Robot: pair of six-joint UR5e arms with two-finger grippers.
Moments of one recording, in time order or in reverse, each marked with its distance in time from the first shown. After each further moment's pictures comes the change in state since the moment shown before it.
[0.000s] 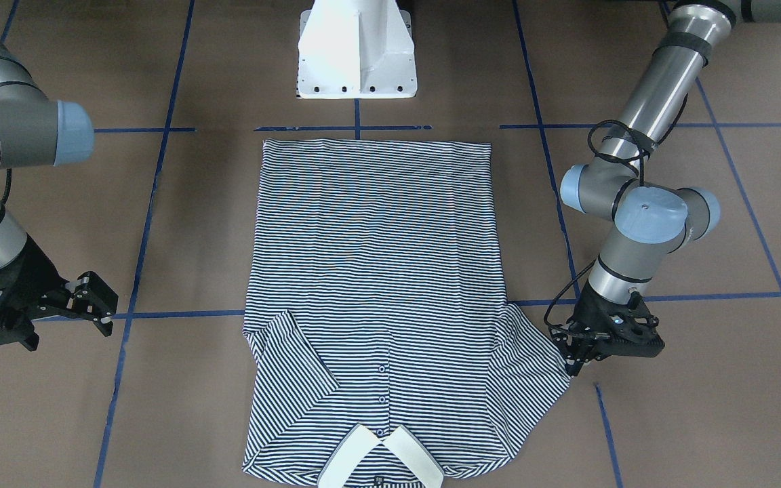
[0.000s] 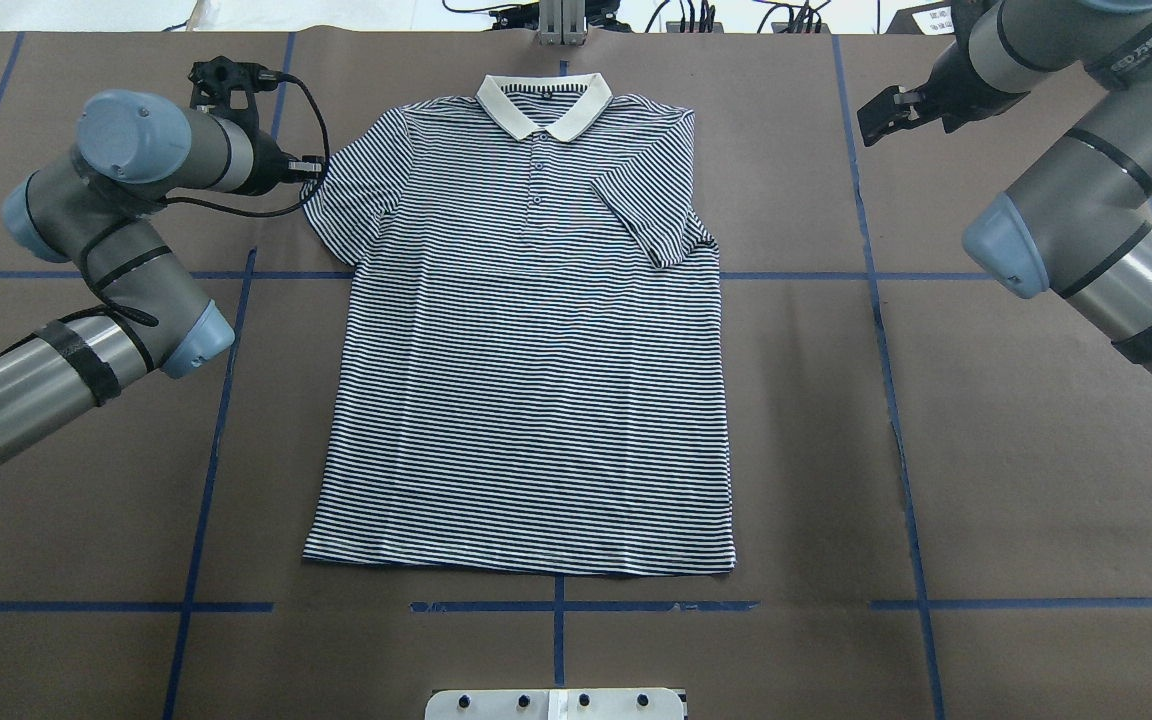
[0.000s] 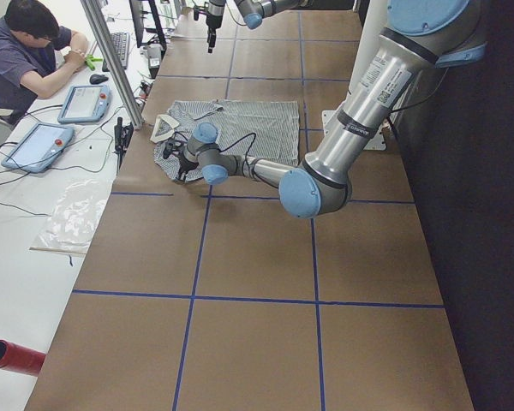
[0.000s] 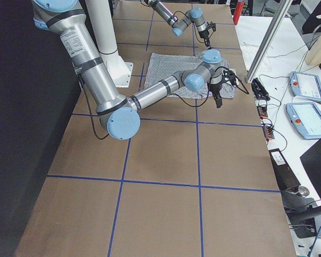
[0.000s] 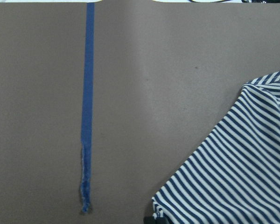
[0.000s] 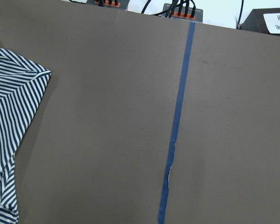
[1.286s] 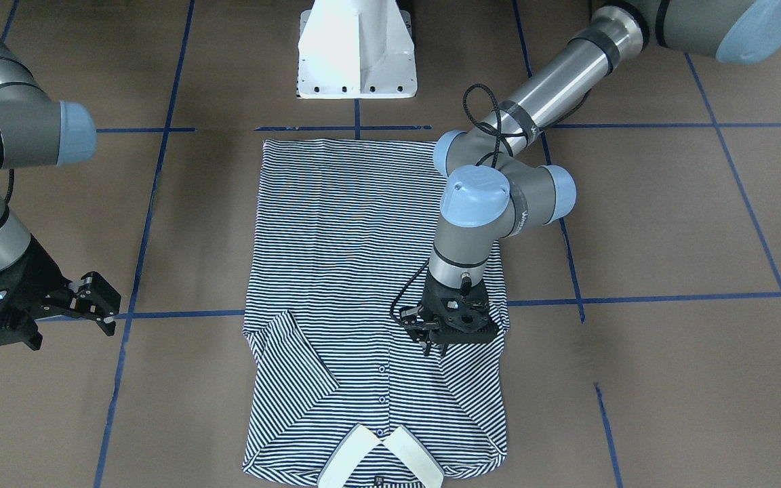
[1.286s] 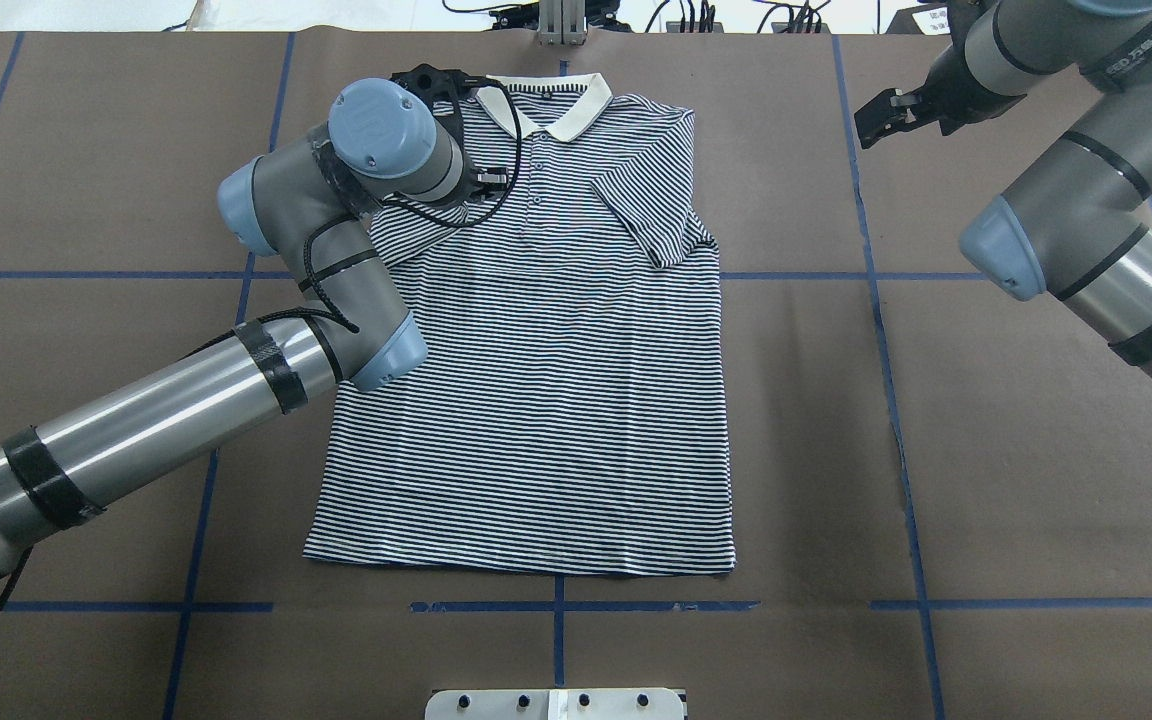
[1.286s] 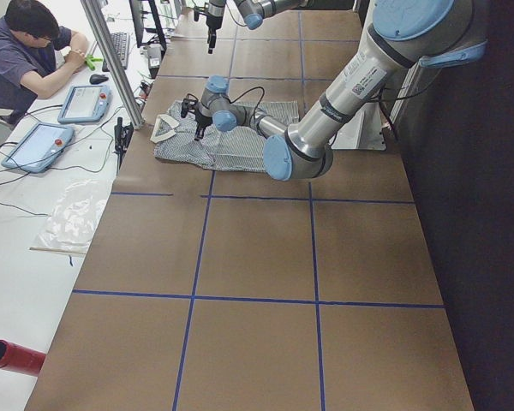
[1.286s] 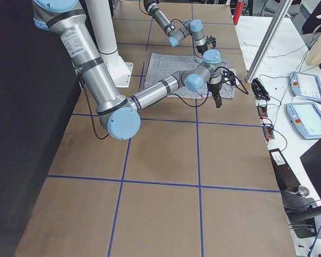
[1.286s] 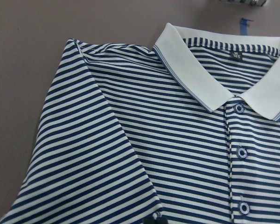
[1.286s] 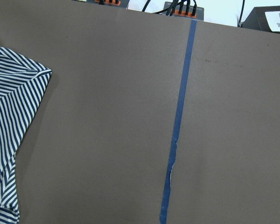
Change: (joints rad) left arm 0.147 -0.255 0.028 0.278 0.048 -0.134; right arm -0.006 0.001 0.000 0.000 -0.001 0.005
